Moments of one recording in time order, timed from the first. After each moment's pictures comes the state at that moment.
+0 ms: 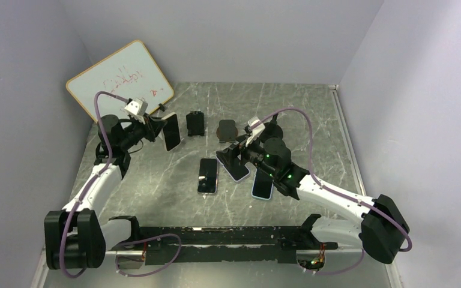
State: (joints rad) left arm 0.00 1.11 0.63 0.36 0.64 -0.05; right arm 0.80 1.12 0.61 0.39 -0.03 0.16
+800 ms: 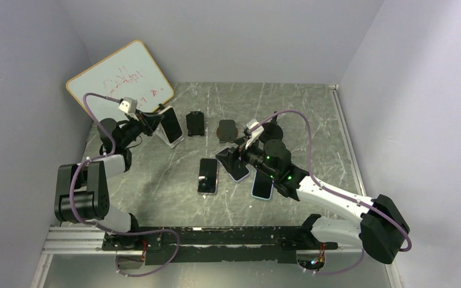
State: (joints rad) left arm 0.11 1.49 0.56 1.00 0.76 -0.29; right arm 0.80 1.12 0.59 0.41 -0.08 0.15
